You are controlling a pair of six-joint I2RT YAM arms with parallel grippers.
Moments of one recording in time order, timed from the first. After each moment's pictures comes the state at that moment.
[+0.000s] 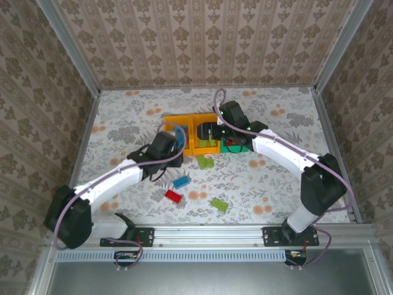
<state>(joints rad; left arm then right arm) -0.69 1.31 0.86 -0.40 -0.07 -0.51 0.56 1.60 1.23 -0.36 -0.12 0.47</state>
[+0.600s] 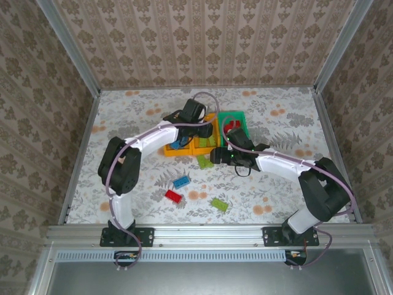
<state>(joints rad) -0.67 1.93 1.47 -0.39 0.09 -0.35 0.57 1.56 0.88 -0.23 -0.10 0.62</state>
